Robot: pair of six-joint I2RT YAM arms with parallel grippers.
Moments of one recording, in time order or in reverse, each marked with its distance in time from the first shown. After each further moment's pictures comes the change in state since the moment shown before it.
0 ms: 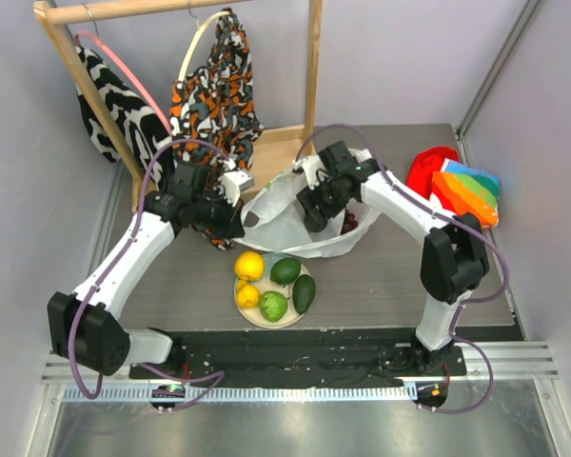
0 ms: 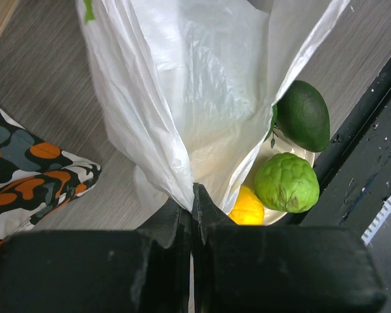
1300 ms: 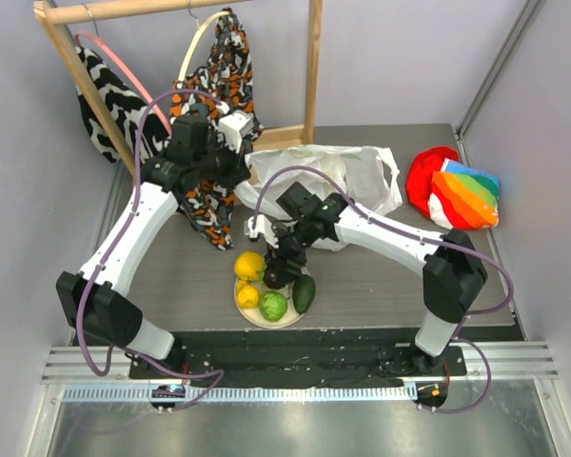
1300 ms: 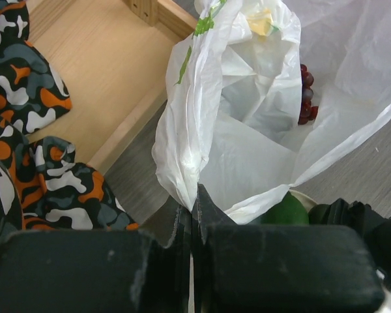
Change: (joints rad) left arm -0.007 0.177 0.366 0.144 -0.153 -0.135; right arm 0.315 -0.110 -0.095 0.000 -0.390 -0.348
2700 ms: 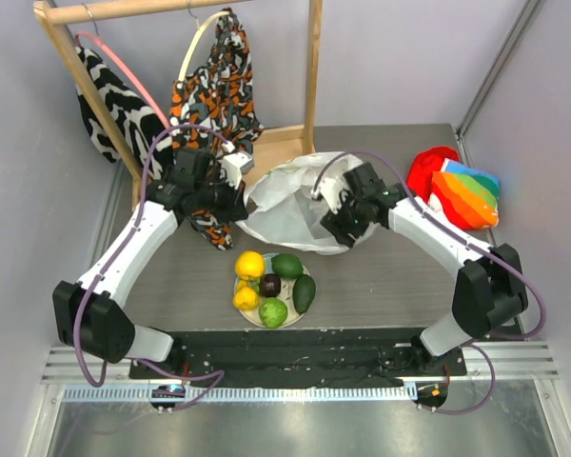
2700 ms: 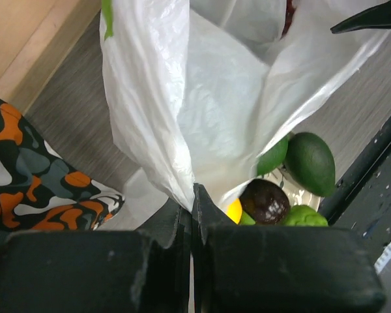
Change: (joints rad) left arm 0.009 -0.096 -0.262 -0.050 0.107 0.035; right arm -0.360 -0.197 -0.139 0.073 0.419 0.075
